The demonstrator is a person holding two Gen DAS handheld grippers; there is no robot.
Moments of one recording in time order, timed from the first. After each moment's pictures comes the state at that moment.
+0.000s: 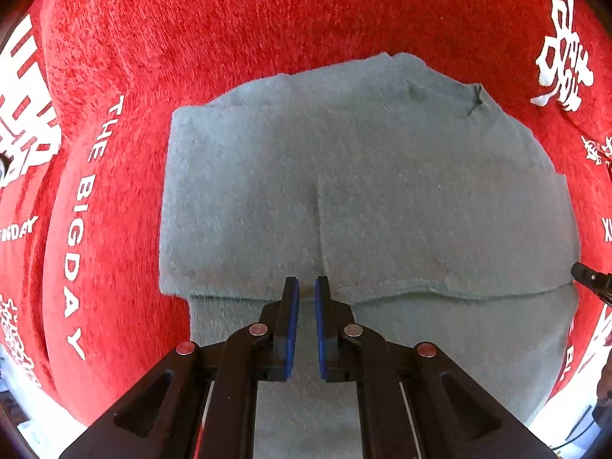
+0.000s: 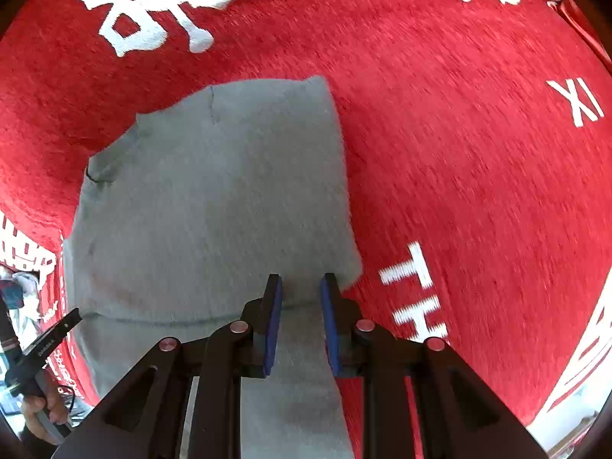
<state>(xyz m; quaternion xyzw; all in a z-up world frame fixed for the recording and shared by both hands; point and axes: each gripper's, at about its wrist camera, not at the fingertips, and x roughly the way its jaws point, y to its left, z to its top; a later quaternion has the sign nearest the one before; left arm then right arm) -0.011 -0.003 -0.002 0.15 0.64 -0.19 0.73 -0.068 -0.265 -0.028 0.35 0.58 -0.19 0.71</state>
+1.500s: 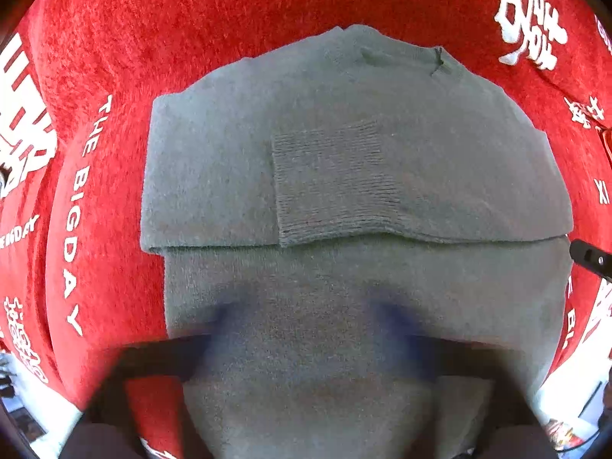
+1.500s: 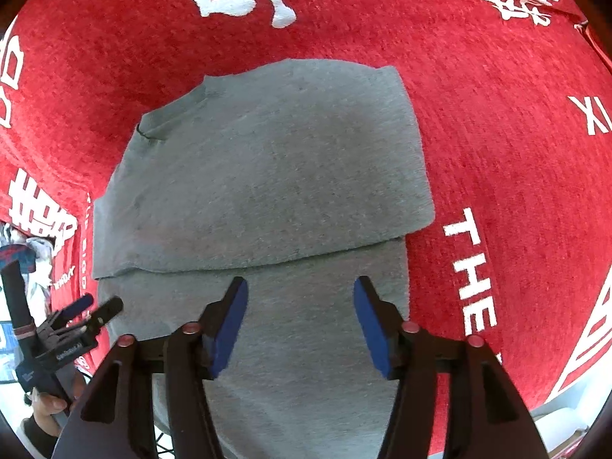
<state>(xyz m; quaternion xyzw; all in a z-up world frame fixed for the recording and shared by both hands) -0.048 -0.028 0.016 0.18 0.64 -0.20 0.72 -0.045 -0.206 -0.007 0.33 0.59 -0.14 0.72</state>
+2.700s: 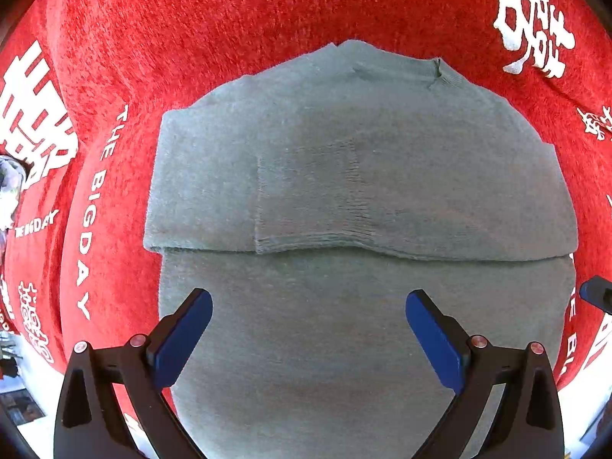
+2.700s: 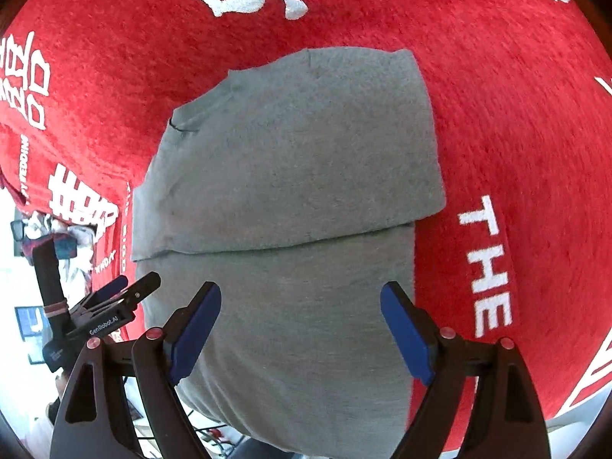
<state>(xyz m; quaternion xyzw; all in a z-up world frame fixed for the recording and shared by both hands) -0.060 -0.058 0.027 0.19 0.63 -0.16 0.73 -0.064 -0.228 -0.009 0.39 0.58 -0.05 0.72</state>
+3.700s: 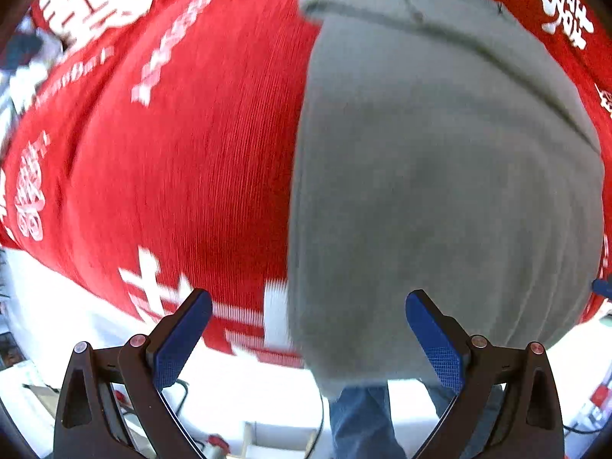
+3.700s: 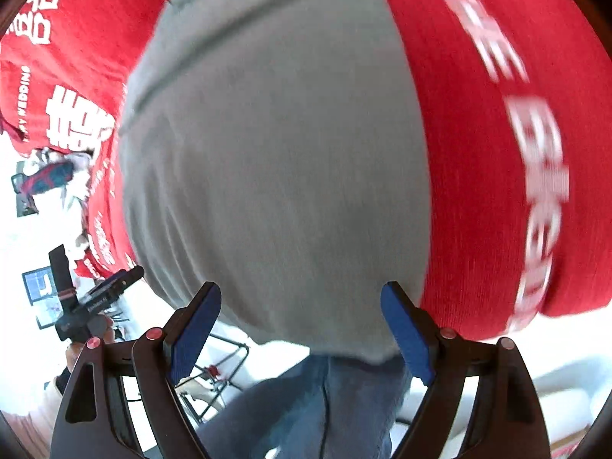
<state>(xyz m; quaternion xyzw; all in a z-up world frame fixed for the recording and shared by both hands) -0.170 0.136 -0.002 0.14 0.70 -0.11 0.69 -0.193 -0.133 -0.055 0.40 0.65 0.00 0.64</state>
